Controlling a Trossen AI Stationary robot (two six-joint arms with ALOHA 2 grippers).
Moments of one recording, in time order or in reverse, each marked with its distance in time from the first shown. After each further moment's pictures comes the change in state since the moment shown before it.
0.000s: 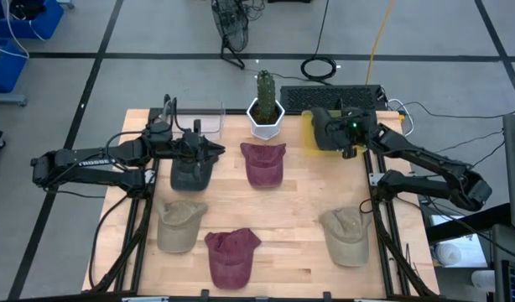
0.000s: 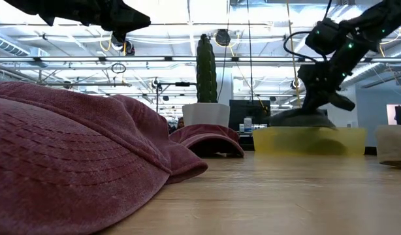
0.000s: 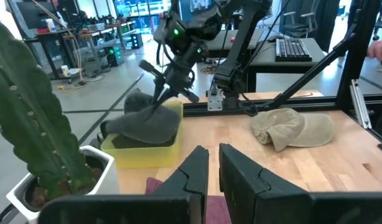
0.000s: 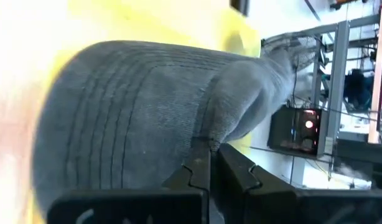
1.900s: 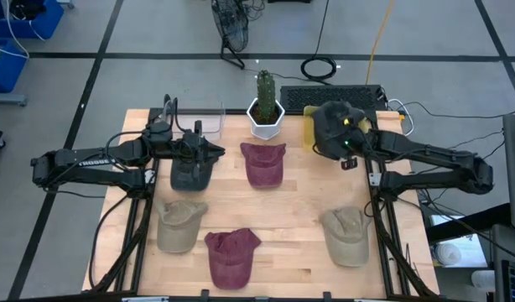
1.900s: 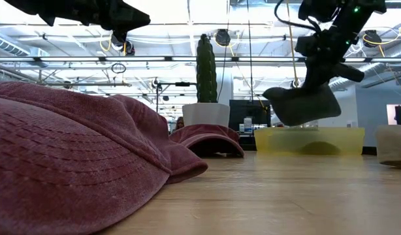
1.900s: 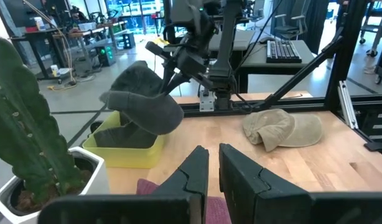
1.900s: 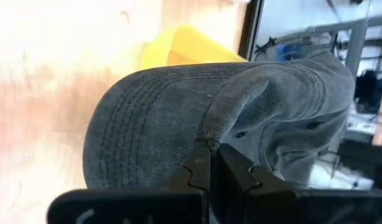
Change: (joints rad) left arm 0.000 0.000 0.000 0.000 0.035 -0.014; right arm 0.398 0.010 0.257 -0.434 0.282 0.318
